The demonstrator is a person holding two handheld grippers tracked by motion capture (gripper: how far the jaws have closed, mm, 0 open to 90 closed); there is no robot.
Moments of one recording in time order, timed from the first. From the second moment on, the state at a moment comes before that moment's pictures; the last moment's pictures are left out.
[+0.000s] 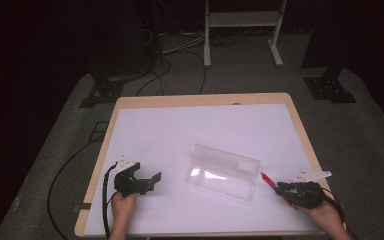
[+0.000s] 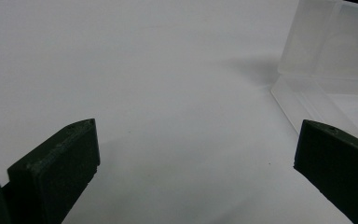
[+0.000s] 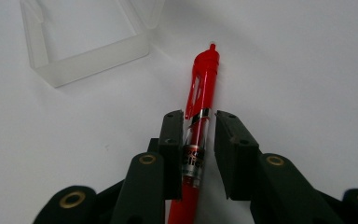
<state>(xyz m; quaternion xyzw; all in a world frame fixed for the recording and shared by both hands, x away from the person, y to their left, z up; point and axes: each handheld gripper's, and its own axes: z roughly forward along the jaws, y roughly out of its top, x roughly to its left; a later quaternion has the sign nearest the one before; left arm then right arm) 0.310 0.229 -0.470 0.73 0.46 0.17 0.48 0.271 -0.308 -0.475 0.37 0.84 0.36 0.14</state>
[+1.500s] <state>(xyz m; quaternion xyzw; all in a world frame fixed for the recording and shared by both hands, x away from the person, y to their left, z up) 0.310 0.228 -0.470 0.73 0.46 0.17 0.48 0.233 -0.319 -0.428 0.35 0.83 0.40 0.16</state>
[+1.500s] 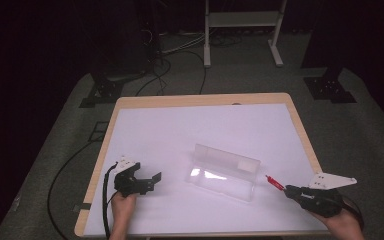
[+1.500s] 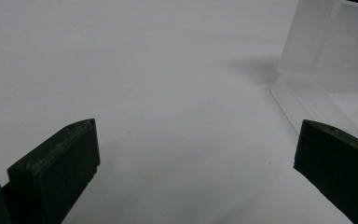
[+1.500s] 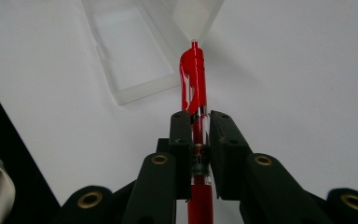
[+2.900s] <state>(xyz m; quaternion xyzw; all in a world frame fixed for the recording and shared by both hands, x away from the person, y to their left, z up) 0.310 0.229 -0.470 0.73 0.46 0.17 0.48 0.238 -0.255 -0.399 0.26 0.86 0.43 0.12</state>
